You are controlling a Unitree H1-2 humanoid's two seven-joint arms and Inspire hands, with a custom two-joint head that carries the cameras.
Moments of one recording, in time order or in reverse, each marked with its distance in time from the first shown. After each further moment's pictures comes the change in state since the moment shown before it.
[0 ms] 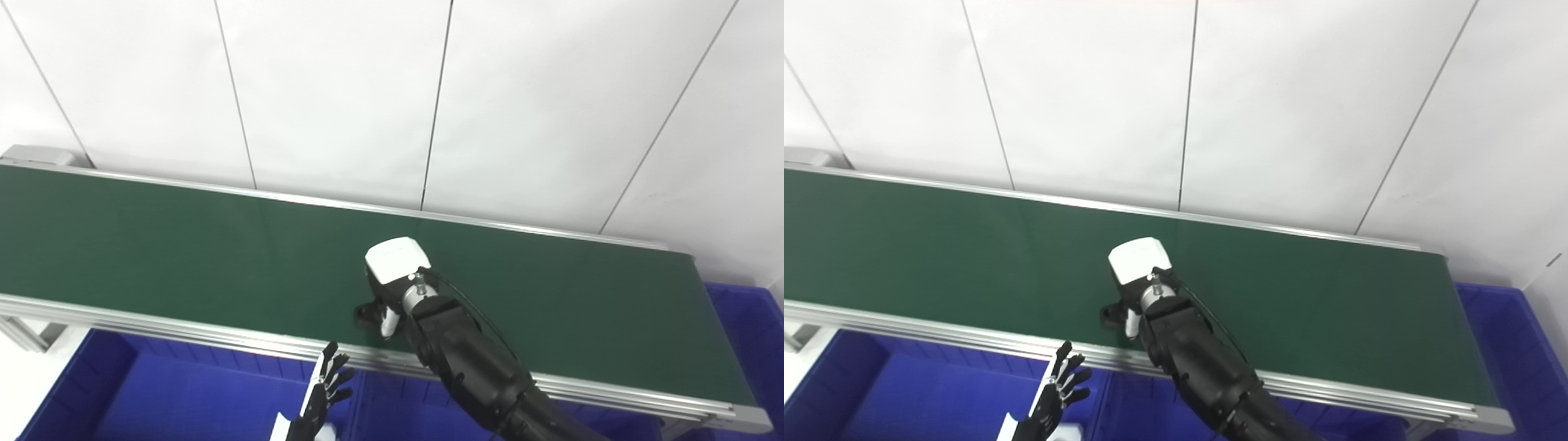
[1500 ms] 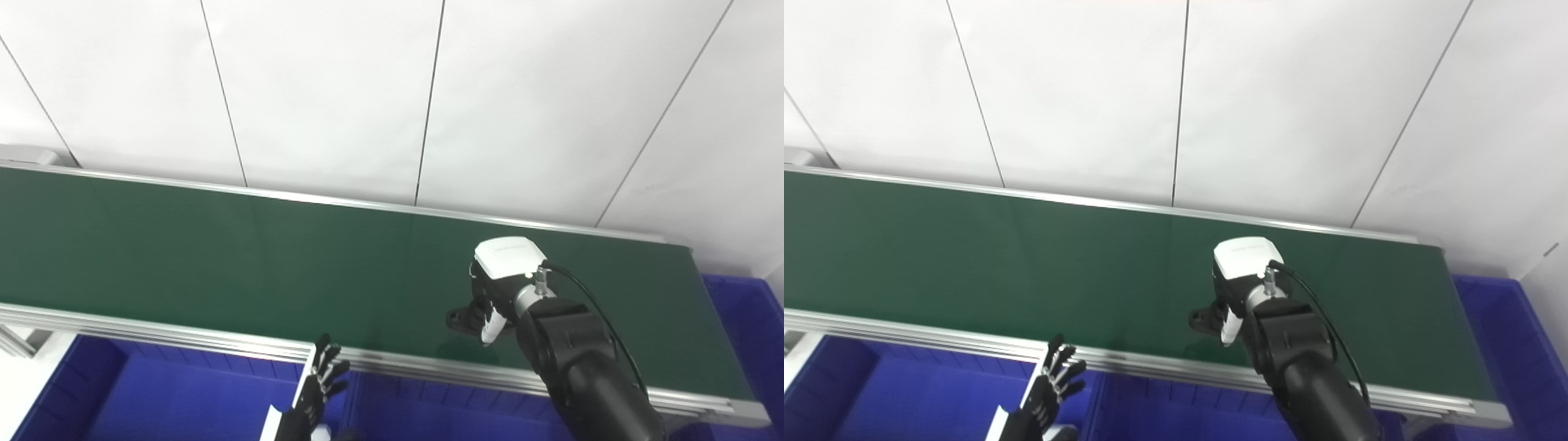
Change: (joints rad) left arm 0.033 0.006 -0.021 -0.113 -0.119 0.117 -0.058; right arm 0.285 -0.232 -0.287 -0.753 -0.280 0.032 0.642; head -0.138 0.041
